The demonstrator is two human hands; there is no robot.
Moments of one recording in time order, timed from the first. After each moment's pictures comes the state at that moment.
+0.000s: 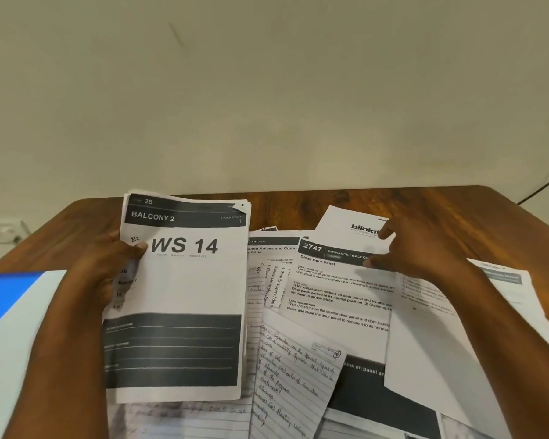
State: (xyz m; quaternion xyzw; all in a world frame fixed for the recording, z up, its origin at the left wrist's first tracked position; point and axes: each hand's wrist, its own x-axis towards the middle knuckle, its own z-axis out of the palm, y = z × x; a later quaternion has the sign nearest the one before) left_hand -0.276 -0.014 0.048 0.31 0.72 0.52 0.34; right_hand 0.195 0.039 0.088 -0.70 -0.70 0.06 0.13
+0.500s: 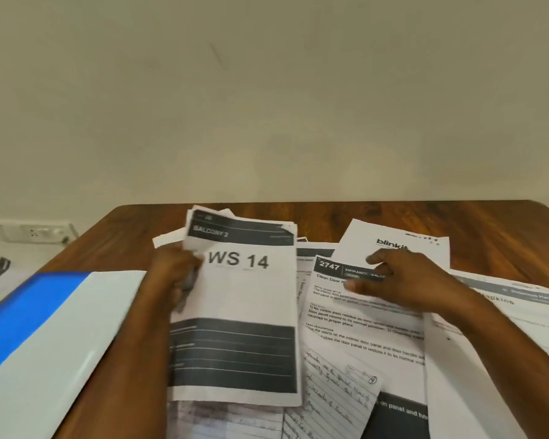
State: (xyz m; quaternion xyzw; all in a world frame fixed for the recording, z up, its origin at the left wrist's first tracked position) left_hand -0.199 -0.023 0.082 0.31 0.78 0.45 0.32; right_hand 0.147 0.026 0.078 -0.62 -0.75 0.20 0.10
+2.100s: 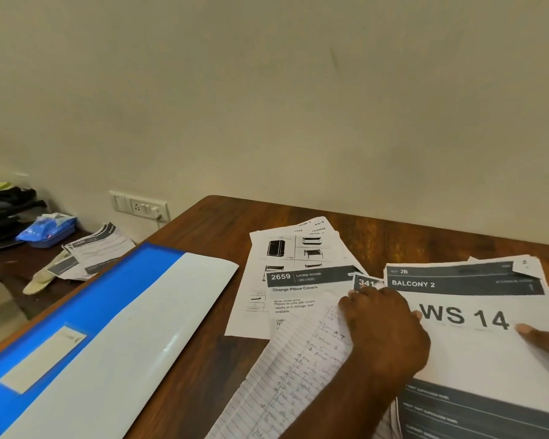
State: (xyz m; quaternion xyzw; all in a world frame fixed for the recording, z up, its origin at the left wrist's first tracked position) left_hand -0.050 -0.005 0.027 0.60 0.77 0.16 0.14; right_hand 0.254 0.195 -0.076 -0.58 -0.60 0.35 0.42
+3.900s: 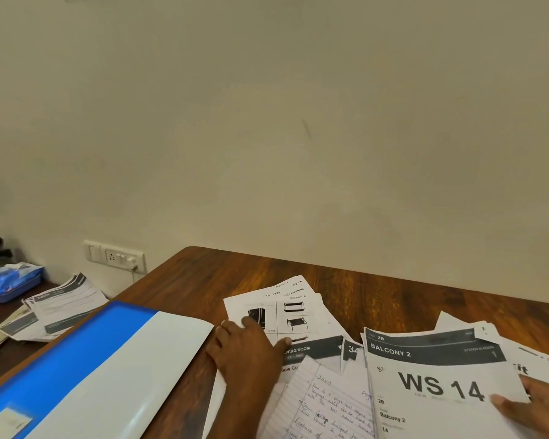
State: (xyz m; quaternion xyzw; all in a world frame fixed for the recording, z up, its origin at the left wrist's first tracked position) left_hand -0.199 0.002 0.007 0.39 0.90 0.20 0.04; right_hand 0.283 0.210 -0.099 -0.65 -0.65 0.30 0.25
